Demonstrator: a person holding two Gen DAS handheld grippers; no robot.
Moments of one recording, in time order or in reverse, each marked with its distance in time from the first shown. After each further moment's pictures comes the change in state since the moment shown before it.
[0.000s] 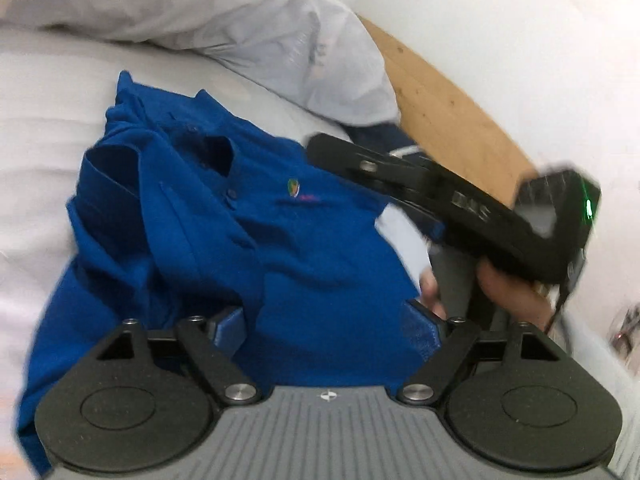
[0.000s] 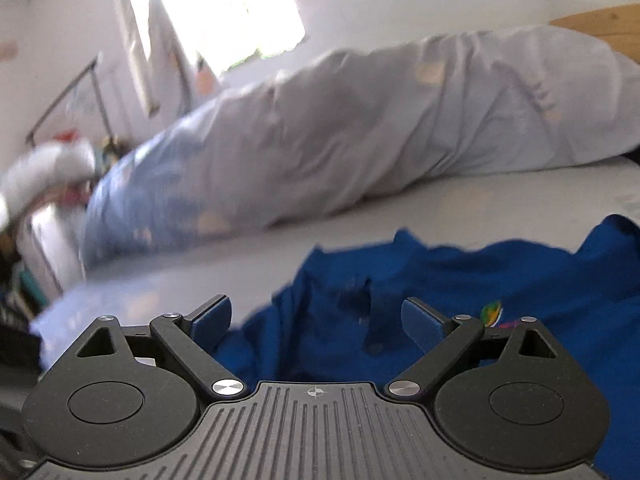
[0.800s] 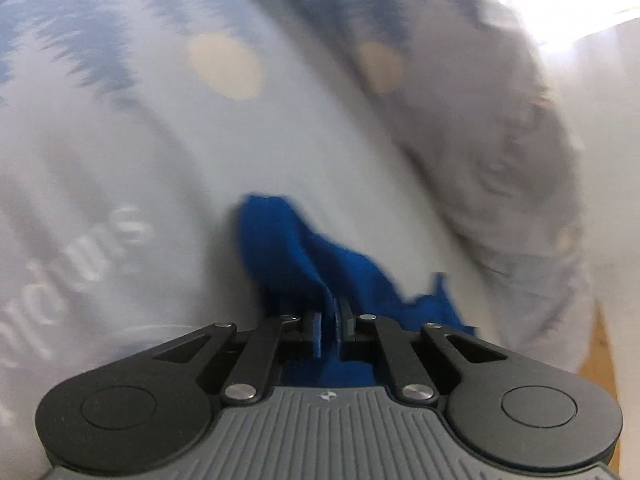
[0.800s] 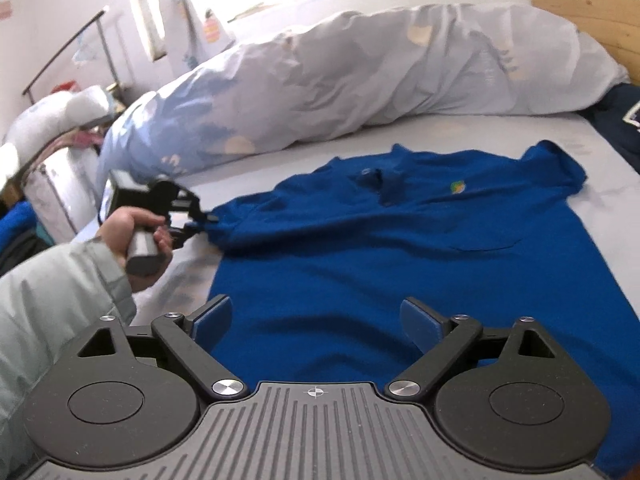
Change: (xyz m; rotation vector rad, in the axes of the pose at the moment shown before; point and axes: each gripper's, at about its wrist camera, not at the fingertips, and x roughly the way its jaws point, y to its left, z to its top) left arm -0.091 0.133 0.028 -0.784 -0.480 0.497; right arm -0.169 0.084 -0.070 0.052 0.137 -0.105
